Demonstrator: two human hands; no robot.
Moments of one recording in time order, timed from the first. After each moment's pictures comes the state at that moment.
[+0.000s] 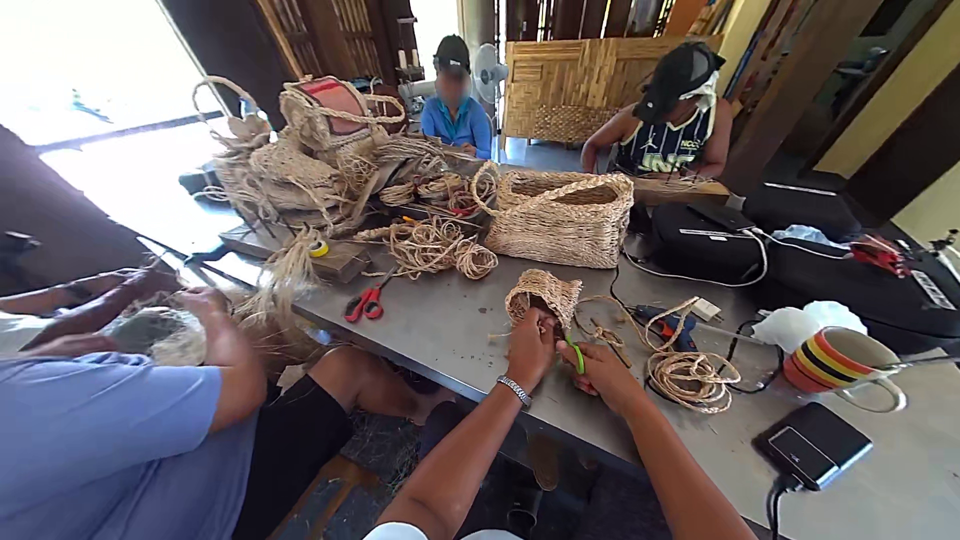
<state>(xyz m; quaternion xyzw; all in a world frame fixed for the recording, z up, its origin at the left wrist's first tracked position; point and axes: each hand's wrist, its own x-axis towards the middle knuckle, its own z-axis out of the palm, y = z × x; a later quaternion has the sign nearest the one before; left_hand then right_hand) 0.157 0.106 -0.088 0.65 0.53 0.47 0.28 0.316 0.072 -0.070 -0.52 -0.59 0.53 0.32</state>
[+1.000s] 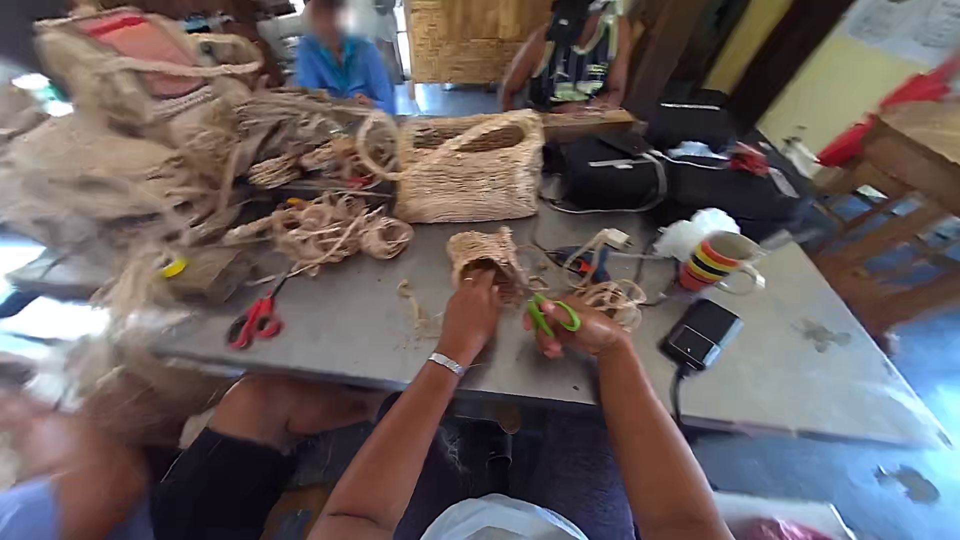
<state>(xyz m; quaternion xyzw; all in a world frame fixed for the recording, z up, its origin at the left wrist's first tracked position) 0.168 0.102 -0.067 0.80 0.51 0.29 0.12 0.389 0.058 -0.060 -0.33 -0.61 0.65 0.32</state>
